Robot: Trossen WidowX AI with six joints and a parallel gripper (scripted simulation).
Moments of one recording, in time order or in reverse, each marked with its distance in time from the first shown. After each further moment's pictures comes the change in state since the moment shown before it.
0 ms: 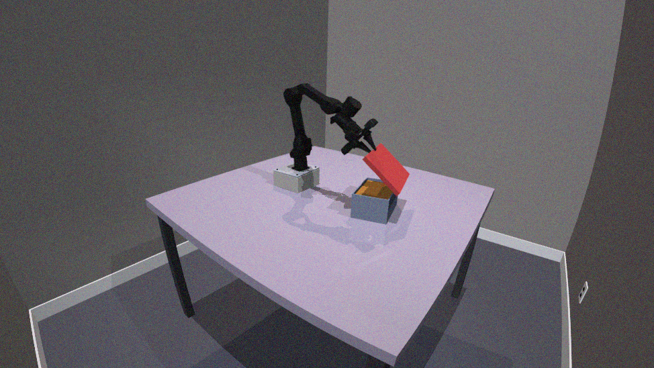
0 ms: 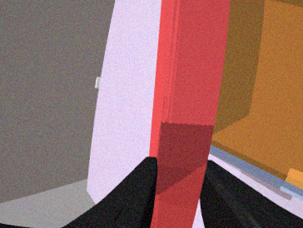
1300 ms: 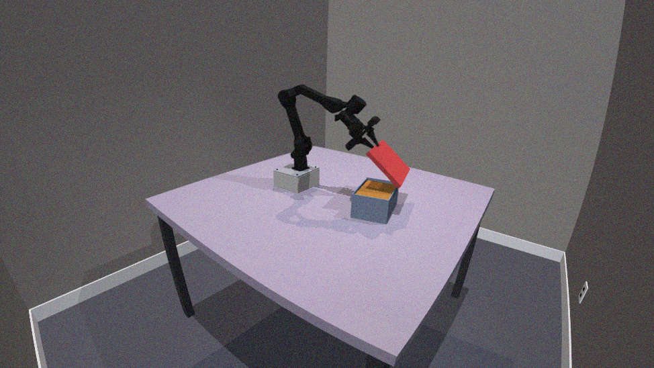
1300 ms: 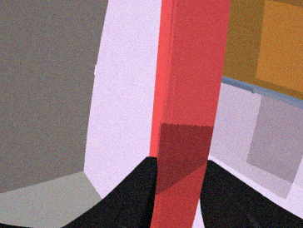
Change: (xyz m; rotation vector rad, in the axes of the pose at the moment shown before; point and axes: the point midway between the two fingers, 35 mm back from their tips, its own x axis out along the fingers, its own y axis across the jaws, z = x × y) arm -0.007 -0.006 -0.078 0.004 0.005 -0.002
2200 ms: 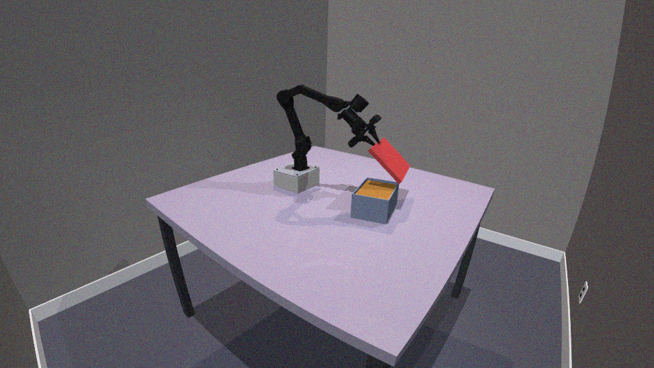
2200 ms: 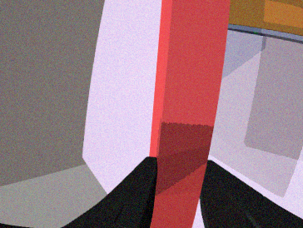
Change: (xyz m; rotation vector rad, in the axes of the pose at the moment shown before) arm -0.005 -0.005 -0.054 0.003 0.004 0.001
